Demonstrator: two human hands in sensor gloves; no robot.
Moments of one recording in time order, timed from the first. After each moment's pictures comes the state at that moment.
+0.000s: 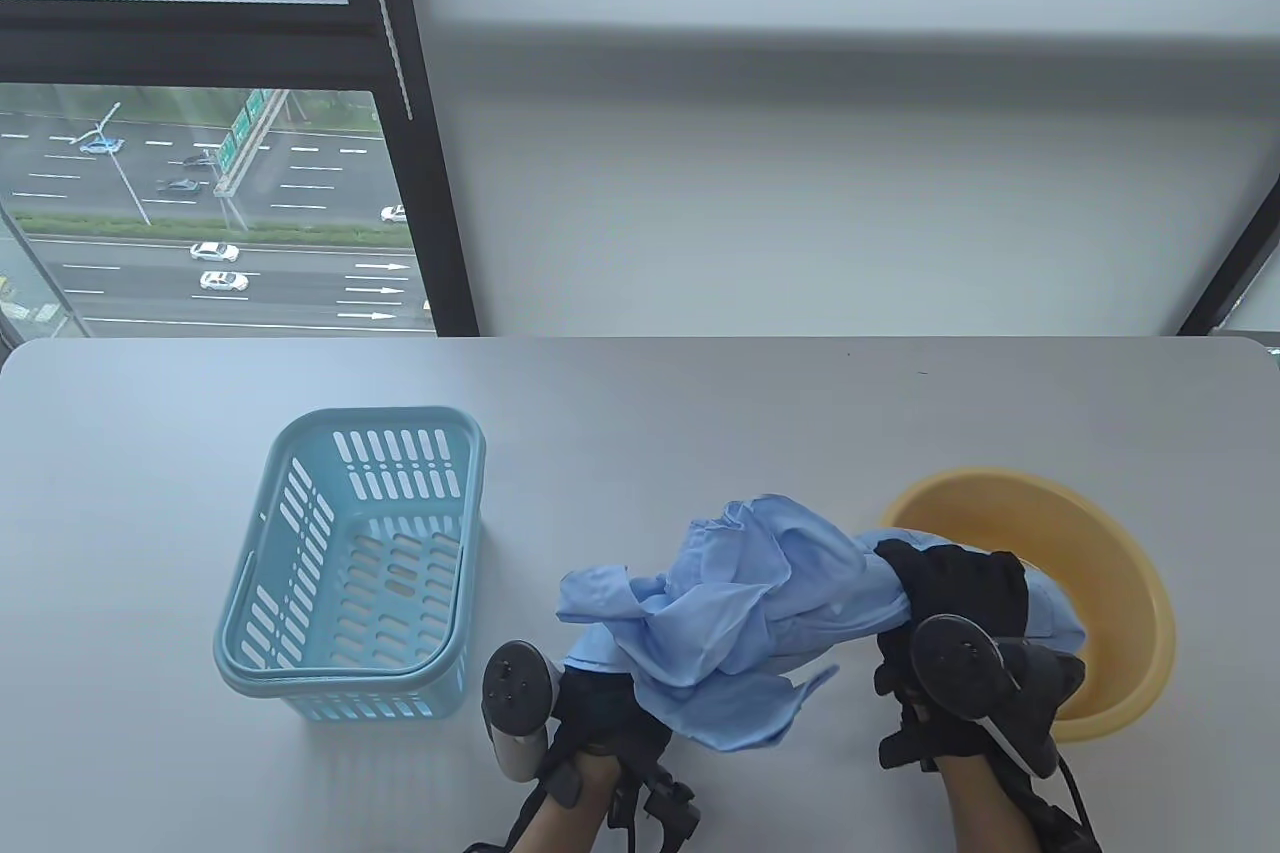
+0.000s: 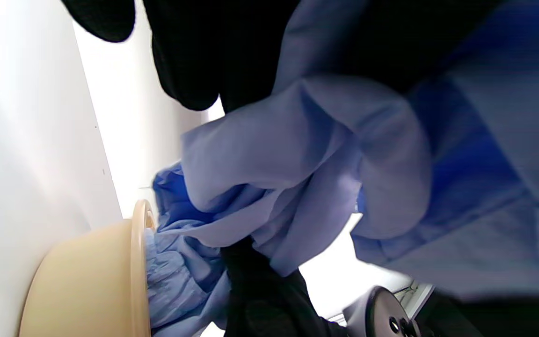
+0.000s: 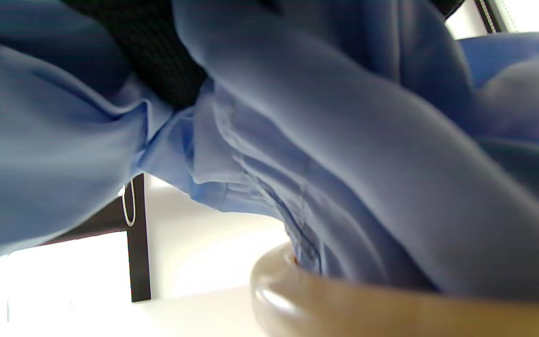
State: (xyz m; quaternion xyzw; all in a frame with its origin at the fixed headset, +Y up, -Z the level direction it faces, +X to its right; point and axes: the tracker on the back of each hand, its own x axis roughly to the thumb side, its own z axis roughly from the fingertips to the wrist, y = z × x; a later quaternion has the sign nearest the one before) left_hand -0.087 -0.739 -0.303 0.01 -0.24 0.70 0.67; right_hand 0.224 -0.656 -0.293 -0.02 -0.25 0.96 0.15
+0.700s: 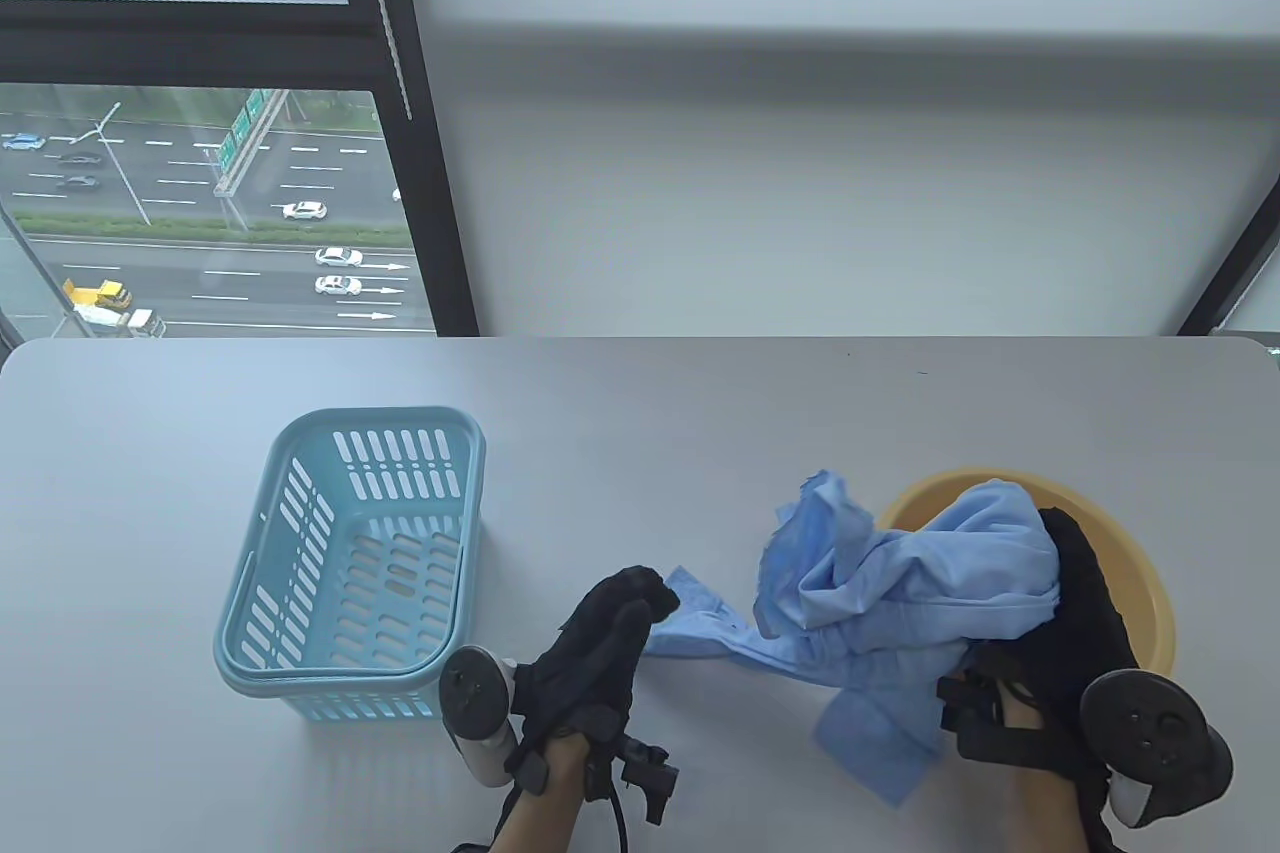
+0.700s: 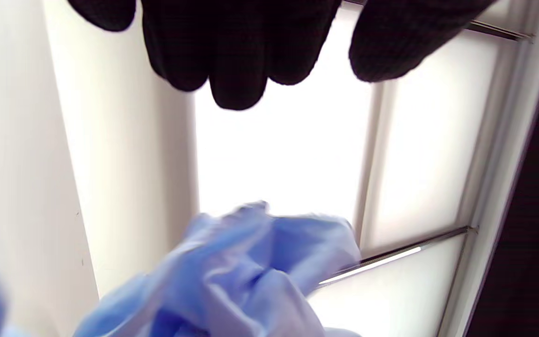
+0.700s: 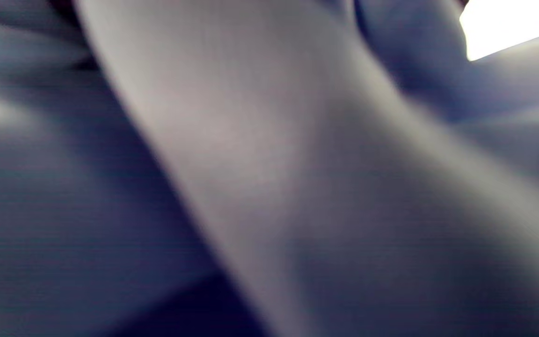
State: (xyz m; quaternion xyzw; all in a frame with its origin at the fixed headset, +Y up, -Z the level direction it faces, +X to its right) left_hand -0.117 -0.723 -0.299 0.15 -0.20 0.68 0.70; right_hand 0.277 -0.636 -0.261 -0.08 -0.41 0.84 0.34
